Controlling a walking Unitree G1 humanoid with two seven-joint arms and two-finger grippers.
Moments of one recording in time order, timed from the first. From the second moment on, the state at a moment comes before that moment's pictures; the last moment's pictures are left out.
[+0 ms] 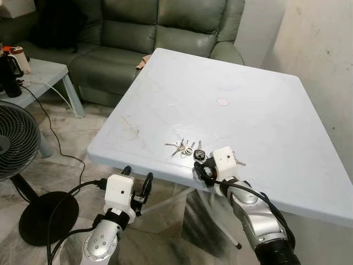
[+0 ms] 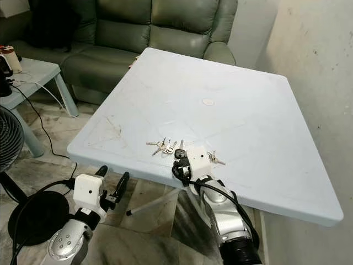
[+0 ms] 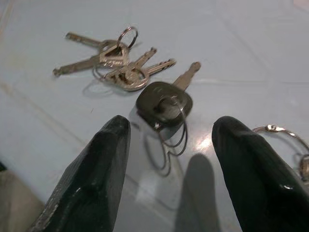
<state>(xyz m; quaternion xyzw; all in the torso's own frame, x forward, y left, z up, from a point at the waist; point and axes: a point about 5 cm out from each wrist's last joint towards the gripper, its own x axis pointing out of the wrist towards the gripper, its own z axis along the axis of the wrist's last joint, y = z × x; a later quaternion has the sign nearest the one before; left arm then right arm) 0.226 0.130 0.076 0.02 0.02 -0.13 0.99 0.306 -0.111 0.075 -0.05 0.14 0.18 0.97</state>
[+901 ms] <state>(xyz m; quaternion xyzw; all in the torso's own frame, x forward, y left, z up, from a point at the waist) 0.227 0.131 0.077 0.02 0.02 -0.12 0.99 0.306 -0.110 0.074 -0.06 0.15 0.18 0.97</state>
